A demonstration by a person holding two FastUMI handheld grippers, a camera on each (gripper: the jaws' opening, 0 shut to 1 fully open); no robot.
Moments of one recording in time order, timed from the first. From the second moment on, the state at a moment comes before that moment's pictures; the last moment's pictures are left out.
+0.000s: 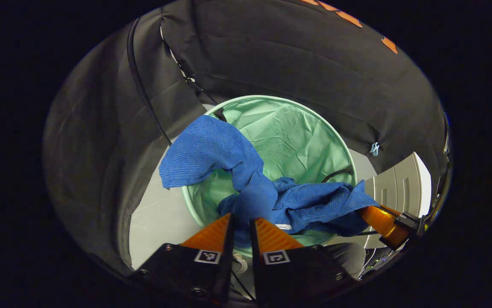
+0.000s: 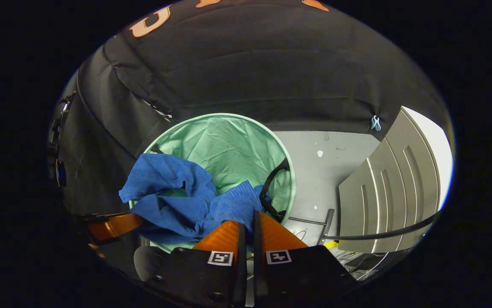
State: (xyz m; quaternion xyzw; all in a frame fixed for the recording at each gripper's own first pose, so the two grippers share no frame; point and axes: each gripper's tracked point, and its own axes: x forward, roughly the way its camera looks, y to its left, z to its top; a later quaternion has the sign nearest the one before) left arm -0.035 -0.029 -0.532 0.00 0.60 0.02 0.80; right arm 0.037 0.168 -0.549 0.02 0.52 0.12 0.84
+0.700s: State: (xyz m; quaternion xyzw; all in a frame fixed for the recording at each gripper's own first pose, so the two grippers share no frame) left arm -0.021 -0.032 -0.499 0.00 0.55 0.03 0.83; right arm 0.044 0.153 -0.519 0.05 0.50 0.11 0.86
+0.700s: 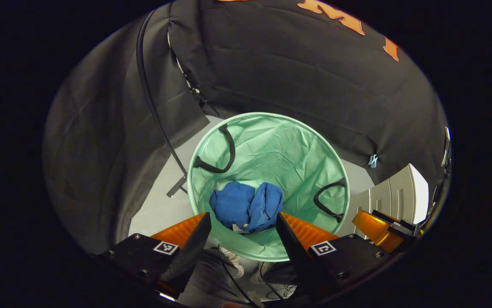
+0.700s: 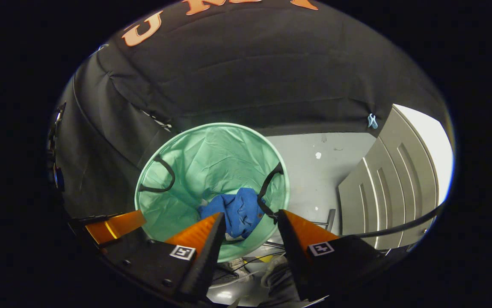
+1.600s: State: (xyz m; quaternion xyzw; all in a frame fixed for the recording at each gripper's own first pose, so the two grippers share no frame) left arm 0.030 -0.055 -0.284 -0.02 0.34 -0.02 0.94; right arm 0.066 0.107 -0.320 0.02 0.32 0.11 0.94
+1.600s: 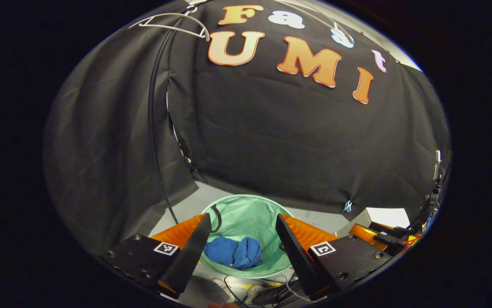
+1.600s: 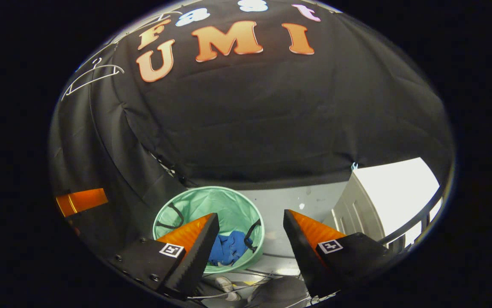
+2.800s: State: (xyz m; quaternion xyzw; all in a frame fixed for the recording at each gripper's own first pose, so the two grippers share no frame) left arm 0.008 -0.072 -0.039 0.00 0.05 -0.06 1.00; right arm -0.001 0.049 -0.030 -0.01 0.02 0.07 1.00
